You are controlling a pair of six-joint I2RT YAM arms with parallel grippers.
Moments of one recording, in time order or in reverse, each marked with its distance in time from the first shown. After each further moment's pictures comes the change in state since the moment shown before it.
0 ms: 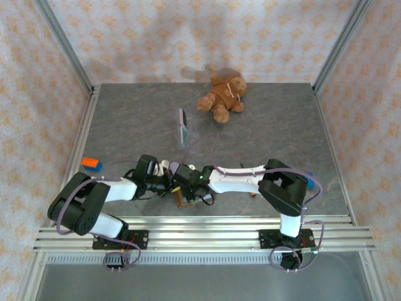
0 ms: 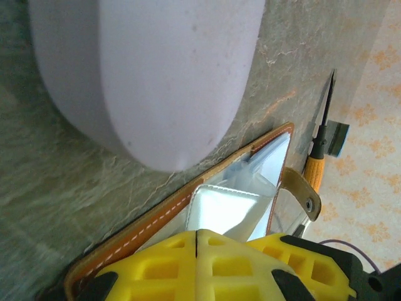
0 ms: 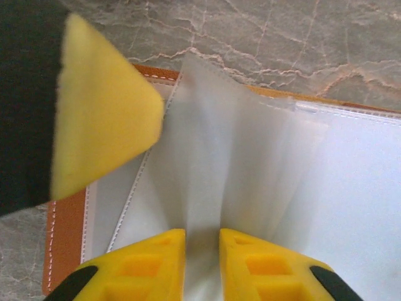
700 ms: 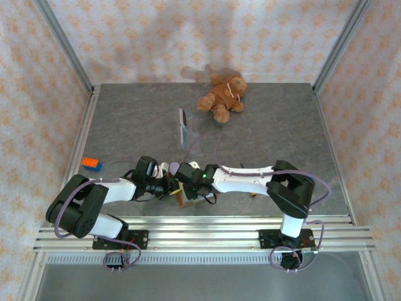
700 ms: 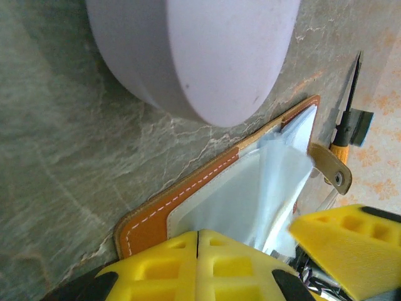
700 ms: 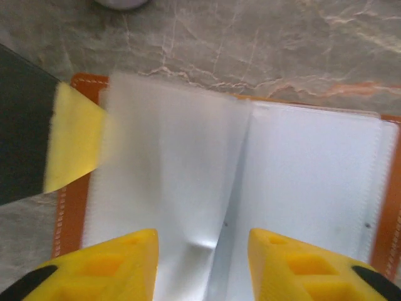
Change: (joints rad) left arm 0.005 -0.002 -0.003 -0.074 -0.008 0.082; right arm 0.000 -0.076 0.001 -0.063 0.069 -0.003
